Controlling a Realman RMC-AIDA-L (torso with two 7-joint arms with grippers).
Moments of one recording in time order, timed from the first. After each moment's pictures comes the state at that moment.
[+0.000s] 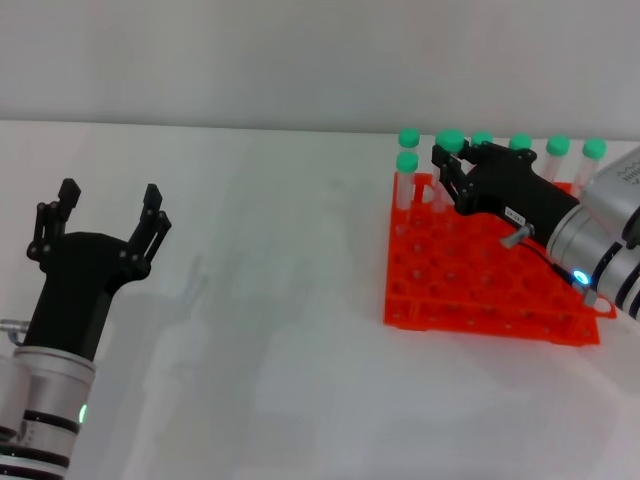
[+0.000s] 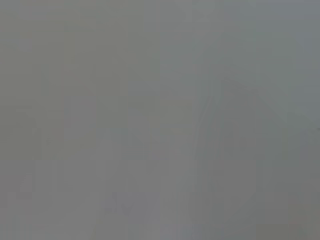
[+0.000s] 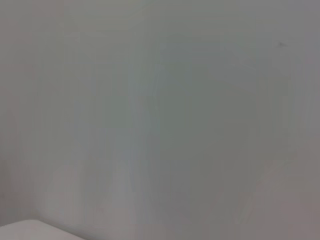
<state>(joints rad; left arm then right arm) -0.29 -2.09 2.65 0.43 1.92 -1.38 -3.01 0.89 2.03 -0.52 0.21 1.91 1.06 -2.75</state>
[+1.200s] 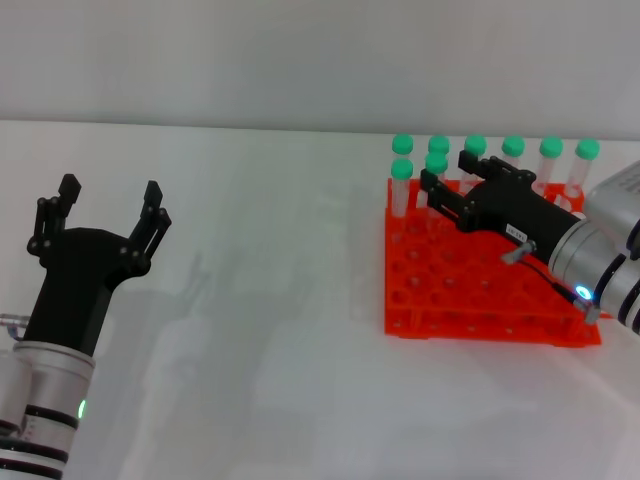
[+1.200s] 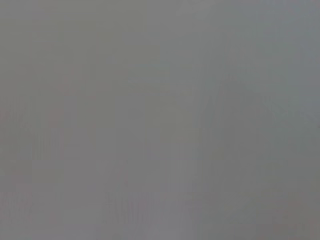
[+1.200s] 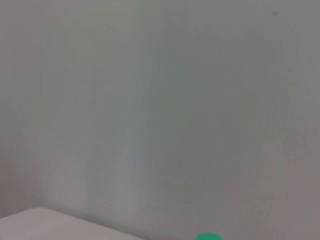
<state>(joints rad) -0.31 -2.09 2.65 0.40 1.92 -1.38 -3.01 0.87 2.03 -0.48 0.21 1.84 1.03 -2.69</state>
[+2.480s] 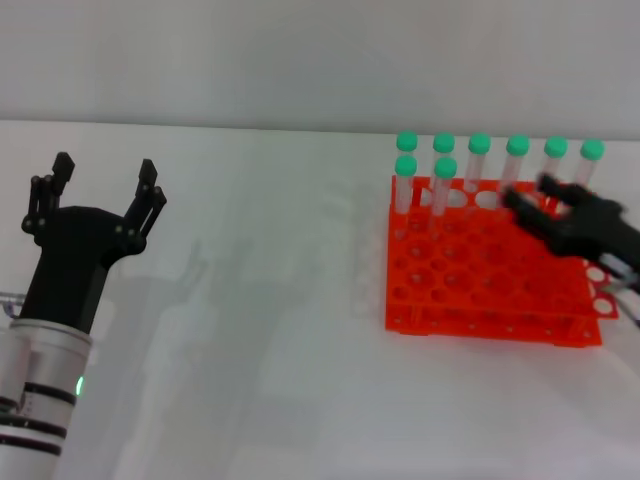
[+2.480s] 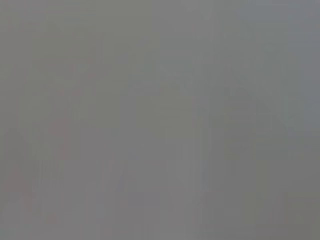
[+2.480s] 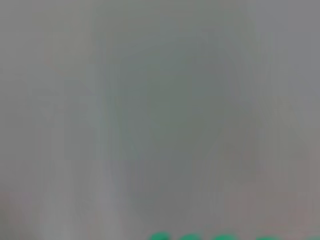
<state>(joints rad) -0.35 -2.09 2.63 0.38 1.91 -1.38 -3.01 0.64 2.02 -0.51 -0.03 1.71 1.24 -2.35</state>
